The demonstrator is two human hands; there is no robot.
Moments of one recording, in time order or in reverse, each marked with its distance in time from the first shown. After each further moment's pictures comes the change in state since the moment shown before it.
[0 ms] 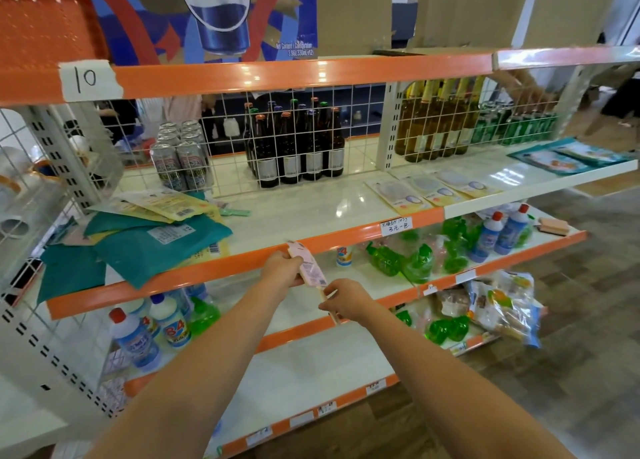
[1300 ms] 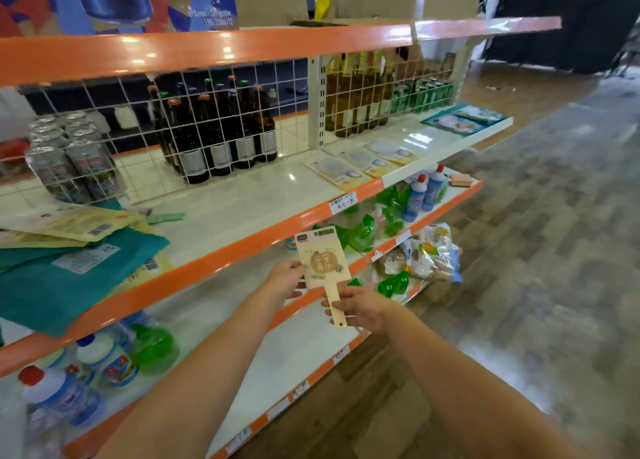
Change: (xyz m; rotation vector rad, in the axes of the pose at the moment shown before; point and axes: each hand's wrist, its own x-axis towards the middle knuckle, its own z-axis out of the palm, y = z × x) left_hand 0.007 -0.028 0.042 0.310 -0.459 -0.003; right_hand -0.047 0.059 -0.008 0.934 -0.045 0.269
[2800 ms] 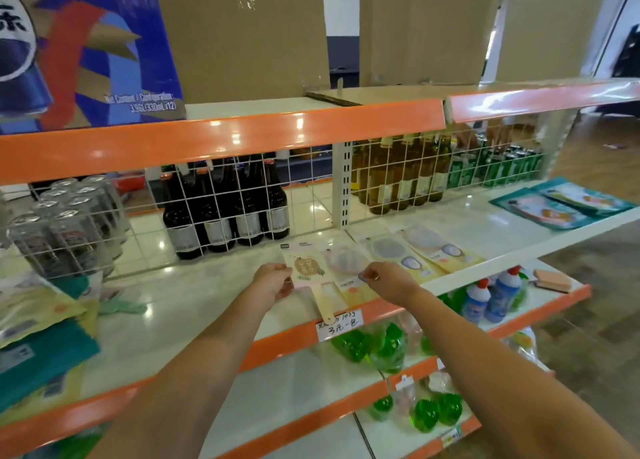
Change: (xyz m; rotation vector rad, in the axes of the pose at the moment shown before) left_hand 0.219 0.165 0.004 -0.312 0.424 -0.022; right_hand 0.206 -0.250 -0.184 -1.209 0.252 -0.512
